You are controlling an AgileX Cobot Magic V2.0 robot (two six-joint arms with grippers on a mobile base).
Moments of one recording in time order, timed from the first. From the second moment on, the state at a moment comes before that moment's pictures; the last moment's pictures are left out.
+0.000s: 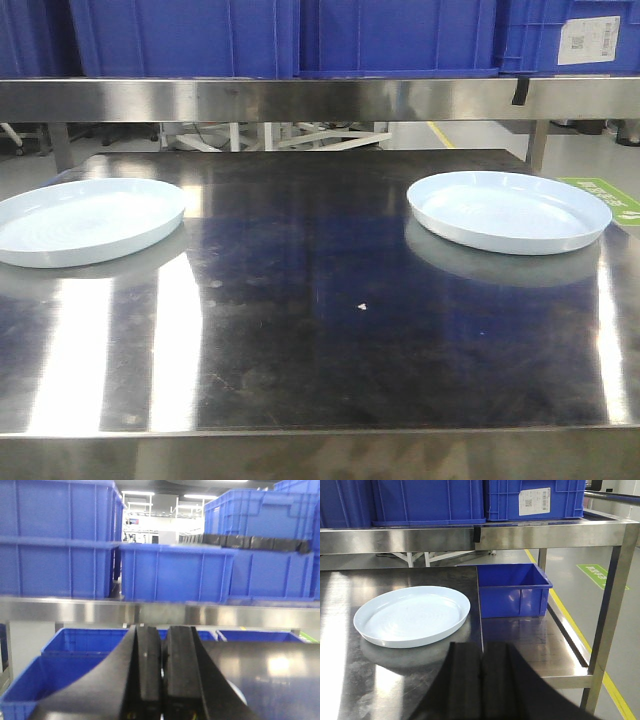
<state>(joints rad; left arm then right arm) -0.09 0.06 -0.19 -0.11 0.02 0.03 -0.05 -0.01 0.03 0.09 0.07 -0.02</state>
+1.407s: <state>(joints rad) 0.06 1.78 -1.37 -0.22 0.92 0.02 -0.05 -0.01 0.03 0.09 0.07 -0.02</state>
